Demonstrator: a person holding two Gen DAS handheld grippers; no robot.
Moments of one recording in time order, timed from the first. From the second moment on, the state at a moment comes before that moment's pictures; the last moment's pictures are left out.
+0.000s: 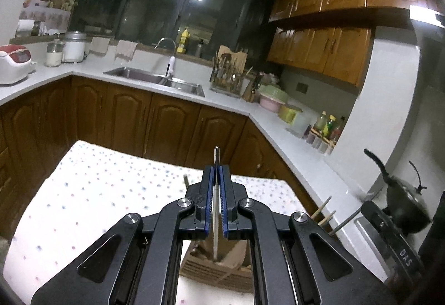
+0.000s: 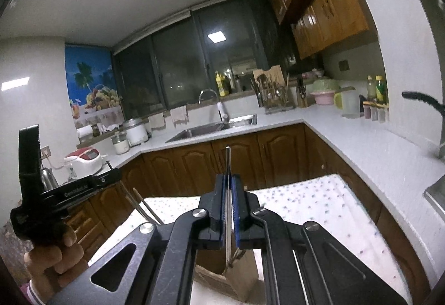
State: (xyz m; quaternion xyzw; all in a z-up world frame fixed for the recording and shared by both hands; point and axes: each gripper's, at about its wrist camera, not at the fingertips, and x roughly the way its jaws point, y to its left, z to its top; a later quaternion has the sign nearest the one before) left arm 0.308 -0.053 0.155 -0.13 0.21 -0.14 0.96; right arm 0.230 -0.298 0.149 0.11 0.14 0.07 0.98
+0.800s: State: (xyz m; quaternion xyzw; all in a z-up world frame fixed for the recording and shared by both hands) left arm 0.312 -0.058 0.111 -0.11 0.27 -0.14 0.95; right arm 0.249 -0.290 0.096 0.12 0.22 0.07 0.97
